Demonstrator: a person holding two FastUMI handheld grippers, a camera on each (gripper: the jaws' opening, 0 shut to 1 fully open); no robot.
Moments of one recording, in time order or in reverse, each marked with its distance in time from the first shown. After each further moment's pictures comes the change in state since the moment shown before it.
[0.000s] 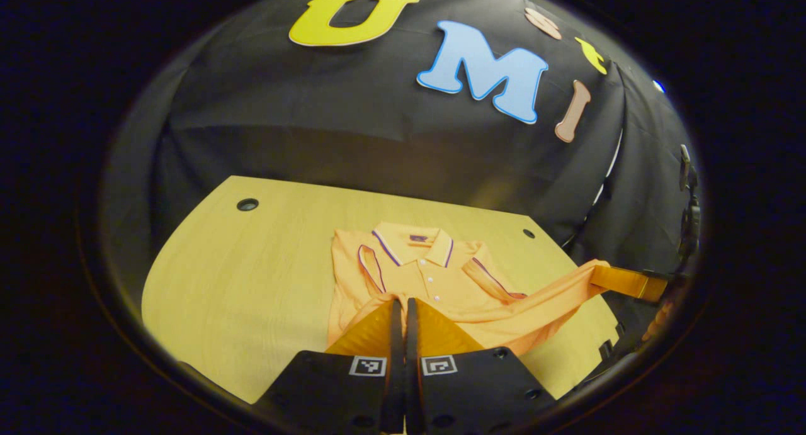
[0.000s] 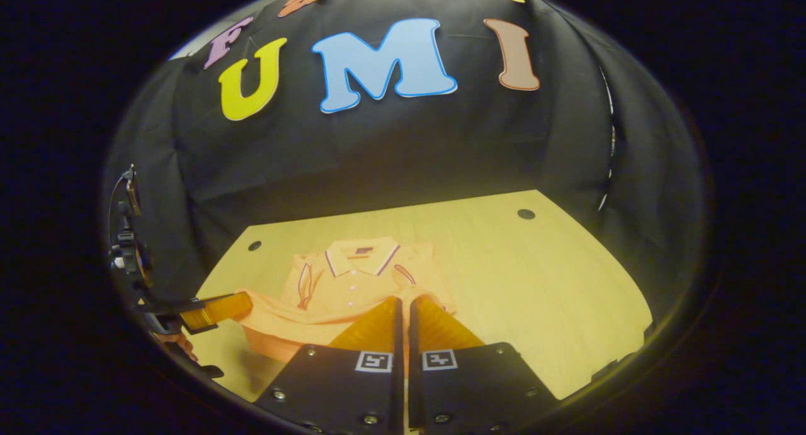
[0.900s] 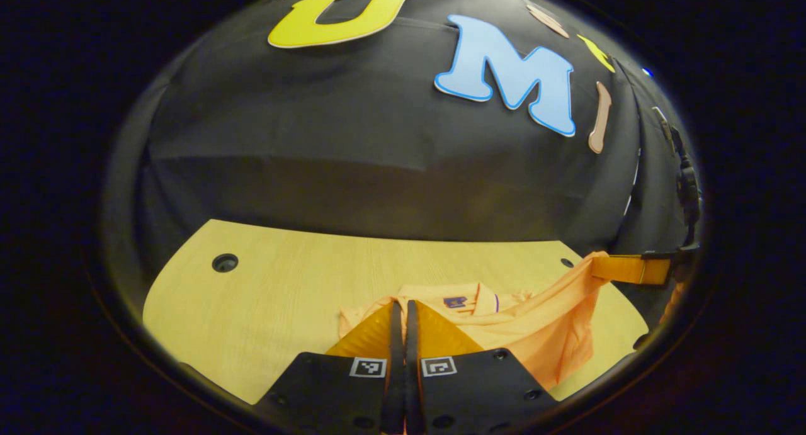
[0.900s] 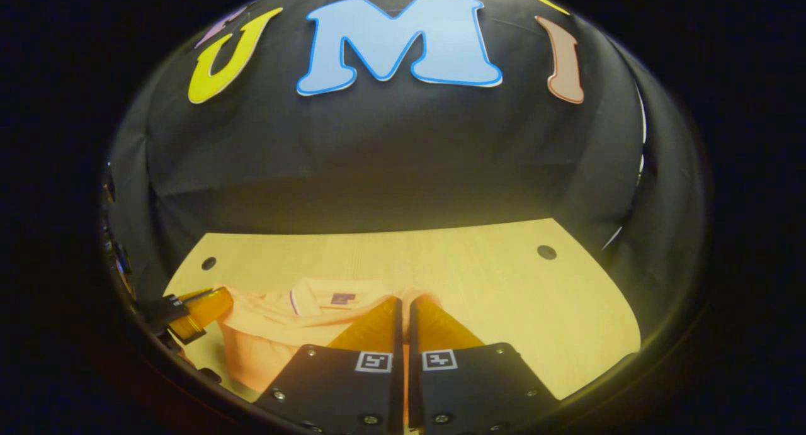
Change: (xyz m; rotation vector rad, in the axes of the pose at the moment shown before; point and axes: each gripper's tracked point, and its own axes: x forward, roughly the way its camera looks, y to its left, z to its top) left arm 0.135 0.047 0.071 0.056 -0.145 0.041; right arm 0.156 0.012 0.065 -0.084 0.017 -0.088
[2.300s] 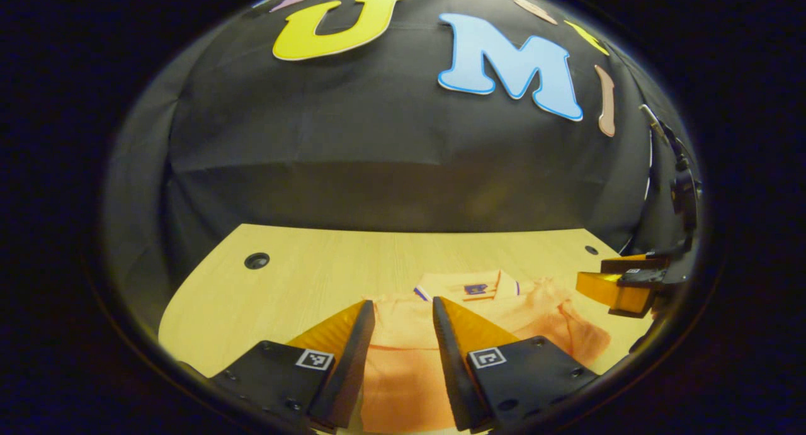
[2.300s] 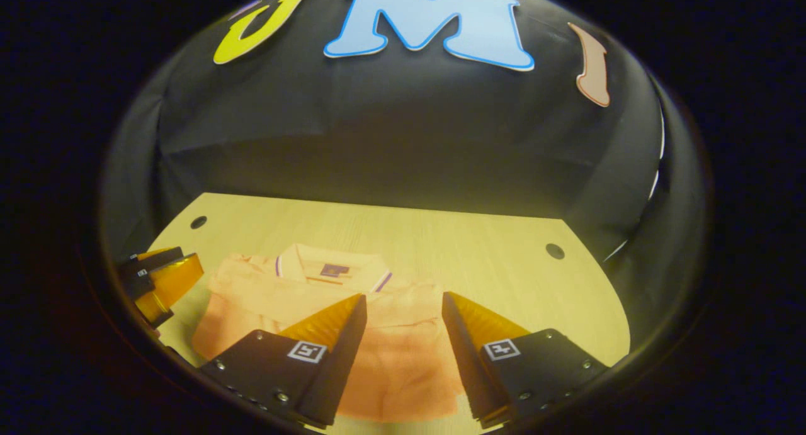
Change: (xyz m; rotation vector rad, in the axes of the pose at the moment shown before) left arm -0.046 -0.003 -0.013 0.066 -0.001 0.140; right arm -0.003 -0.004 -0.041 -0.108 0.023 0.030
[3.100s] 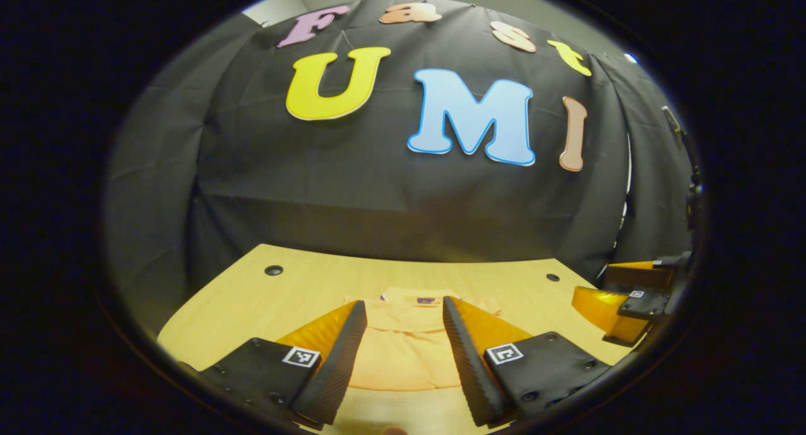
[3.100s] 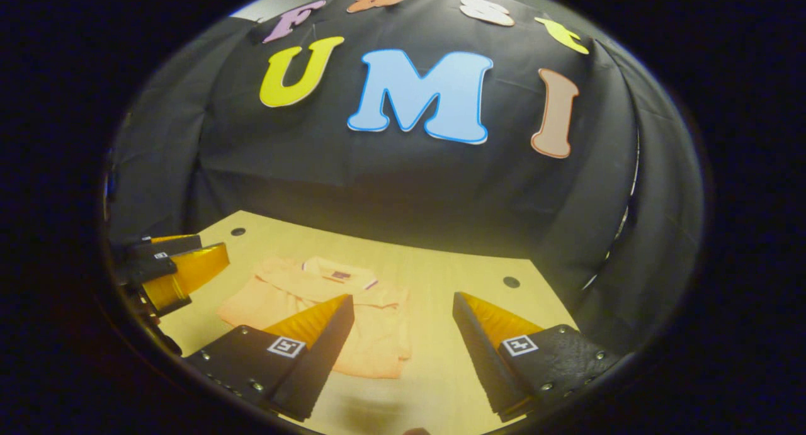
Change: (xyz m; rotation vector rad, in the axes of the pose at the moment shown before) left arm -0.151 -0.090 0.027 -0.031 -0.179 0.043; right arm -0.169 -0.048 0.002 -0.122 -0.258 0.045
